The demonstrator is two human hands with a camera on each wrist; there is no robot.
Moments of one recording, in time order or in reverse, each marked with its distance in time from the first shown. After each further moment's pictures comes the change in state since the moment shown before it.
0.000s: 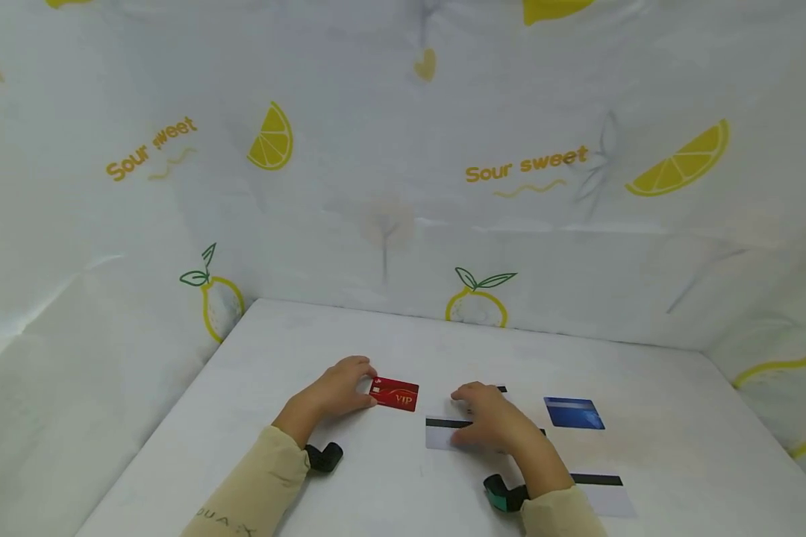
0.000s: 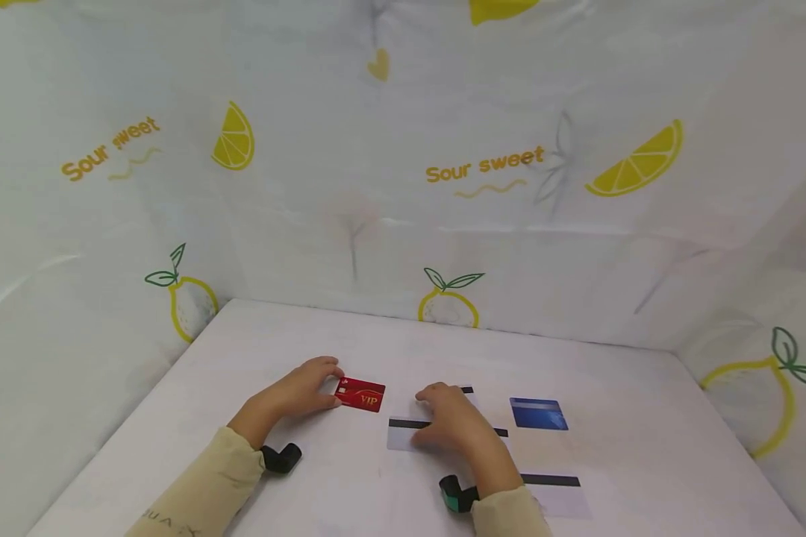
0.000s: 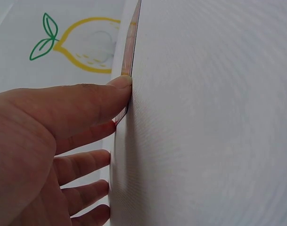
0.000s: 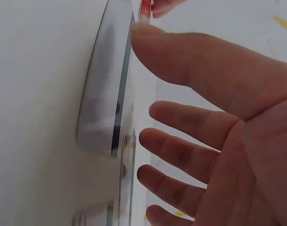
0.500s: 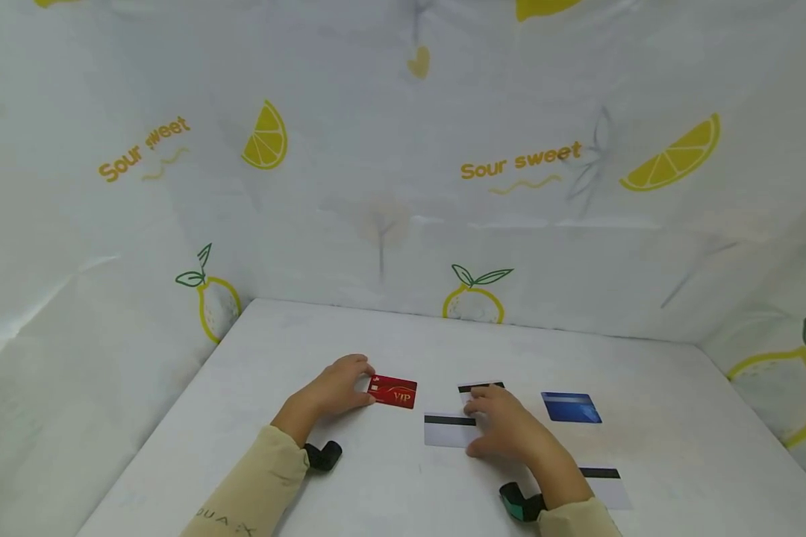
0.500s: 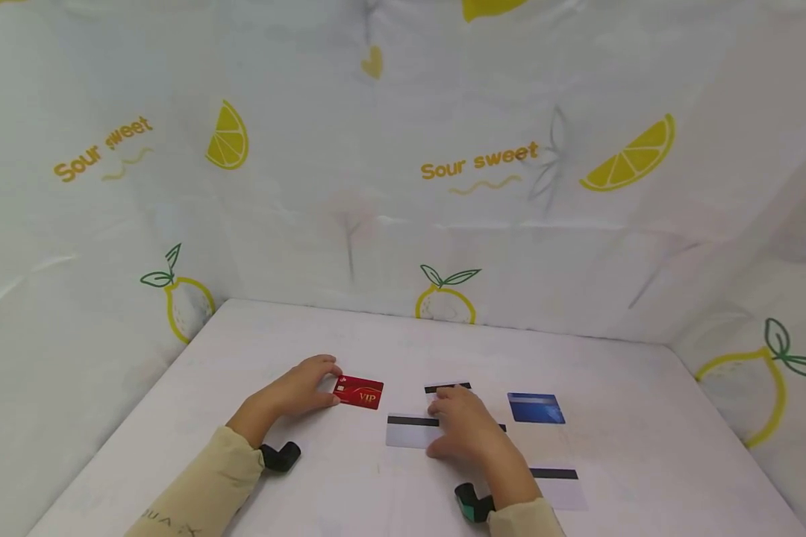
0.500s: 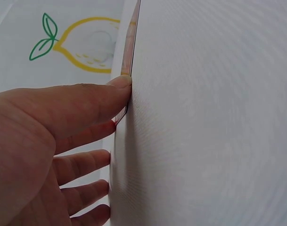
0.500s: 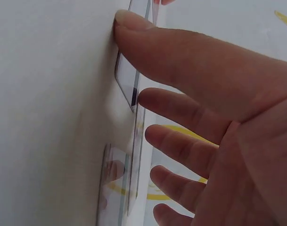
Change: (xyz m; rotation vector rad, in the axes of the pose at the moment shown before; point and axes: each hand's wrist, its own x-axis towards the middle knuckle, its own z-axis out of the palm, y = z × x) left_hand -0.001 0.003 -0.001 -0.007 -0.006 -0.012; right_hand -0.021 0.020 -0.002 -0.064 0.059 -0.064
